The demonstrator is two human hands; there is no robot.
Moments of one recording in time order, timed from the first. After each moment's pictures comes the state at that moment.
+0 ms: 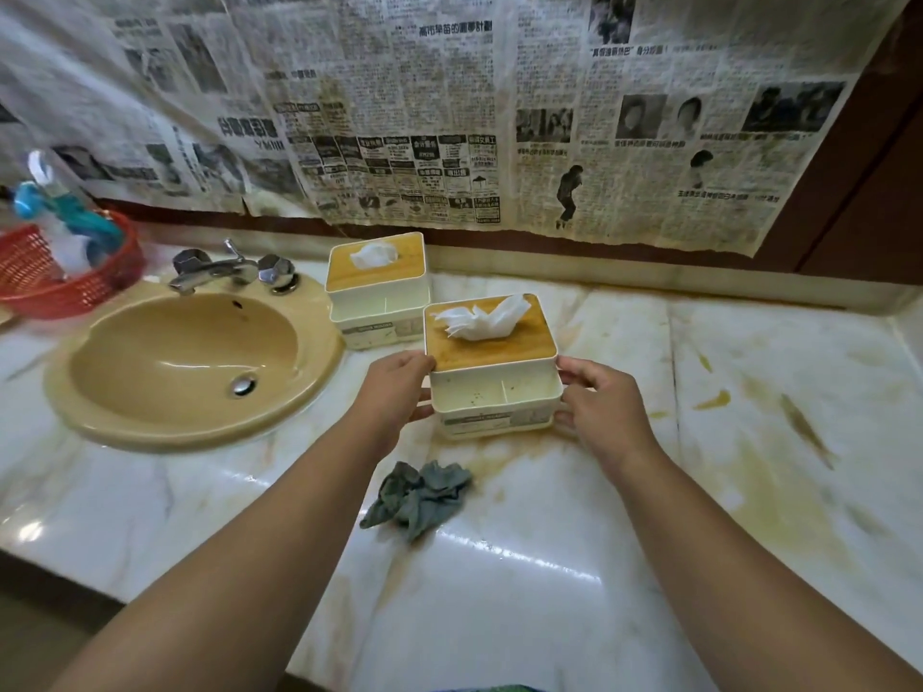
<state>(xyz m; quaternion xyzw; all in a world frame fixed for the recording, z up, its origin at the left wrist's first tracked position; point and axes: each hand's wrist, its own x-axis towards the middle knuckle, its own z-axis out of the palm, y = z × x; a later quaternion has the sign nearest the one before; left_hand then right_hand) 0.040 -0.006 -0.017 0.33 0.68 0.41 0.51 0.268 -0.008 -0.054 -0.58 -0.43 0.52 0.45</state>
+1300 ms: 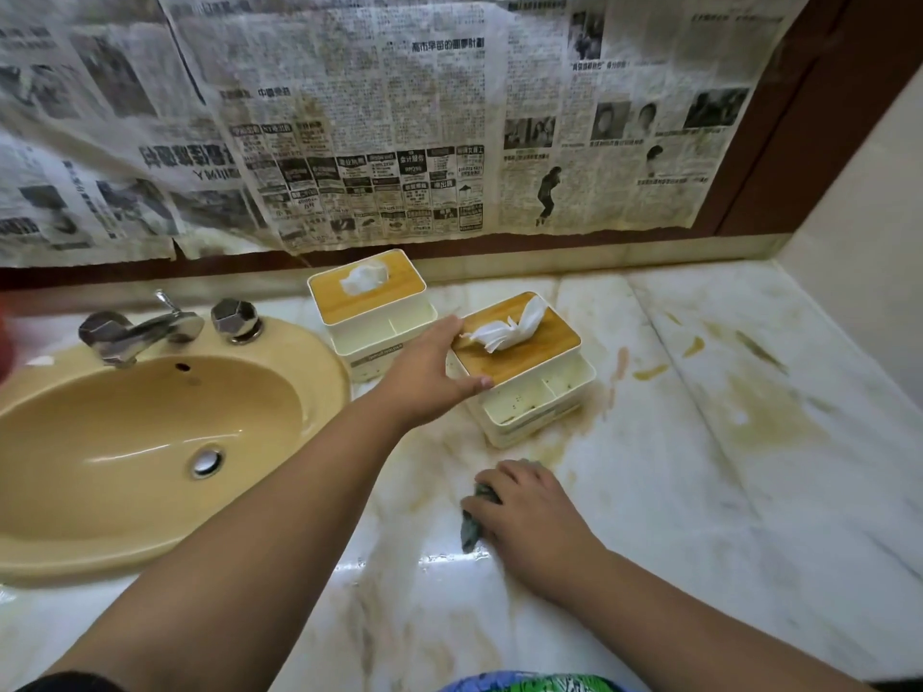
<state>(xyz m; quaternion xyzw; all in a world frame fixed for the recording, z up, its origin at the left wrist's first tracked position) -0.043 0.050 -0.021 0.81 0.48 0.20 0.27 0.098 -0.117 -0.102 -0.56 -0.82 0.07 0.09</state>
